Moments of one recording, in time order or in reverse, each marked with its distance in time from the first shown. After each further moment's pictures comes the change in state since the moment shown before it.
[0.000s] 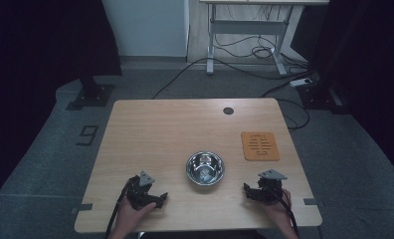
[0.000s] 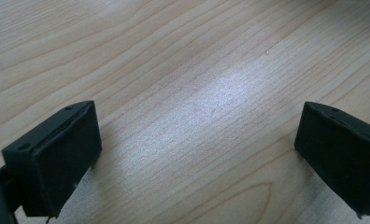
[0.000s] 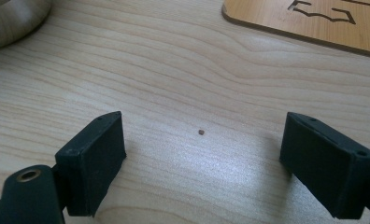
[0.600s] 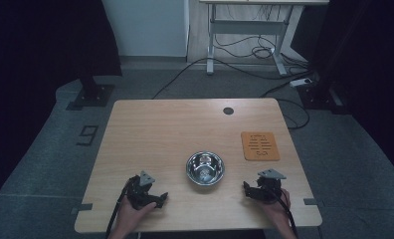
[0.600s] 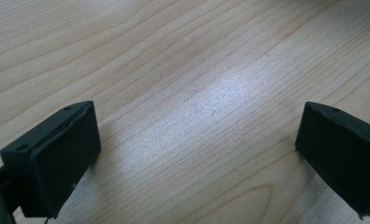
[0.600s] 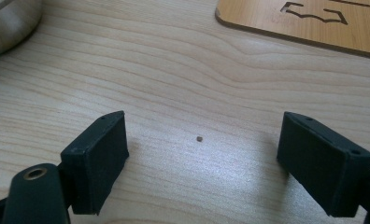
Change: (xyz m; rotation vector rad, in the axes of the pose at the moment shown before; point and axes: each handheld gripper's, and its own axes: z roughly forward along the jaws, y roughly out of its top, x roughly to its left) left arm 0.000 0.001 0.000 0.002 0.001 0.001; right arm 0.003 0.002 0.002 -0.005 -0.030 0.029
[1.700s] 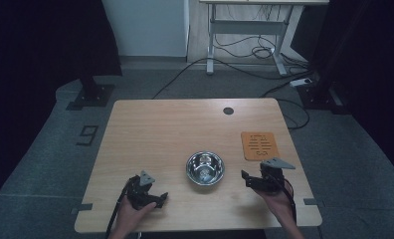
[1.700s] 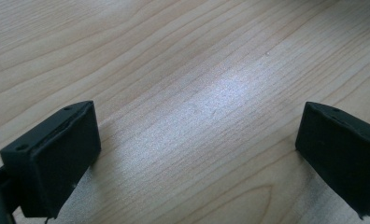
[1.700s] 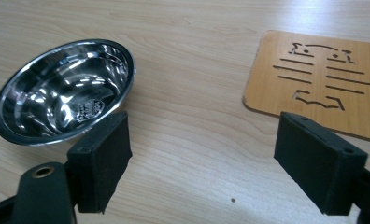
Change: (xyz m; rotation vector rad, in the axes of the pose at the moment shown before) left arm 0.000 0.000 0.000 0.000 0.000 0.000; right arm 0.007 0.051 -0.043 -0.118 0.131 0.033
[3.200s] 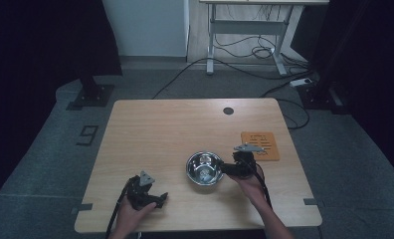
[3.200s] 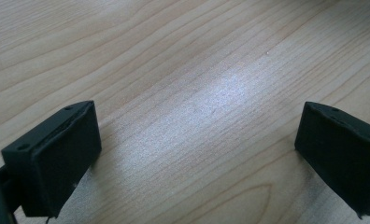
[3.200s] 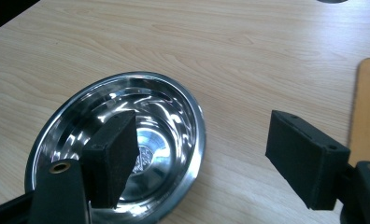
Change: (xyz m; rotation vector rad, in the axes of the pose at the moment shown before) left arm -0.001 0.000 0.000 -0.002 0.002 -0.004; right arm 0.045 0.037 0.066 0.039 0.104 -0.012
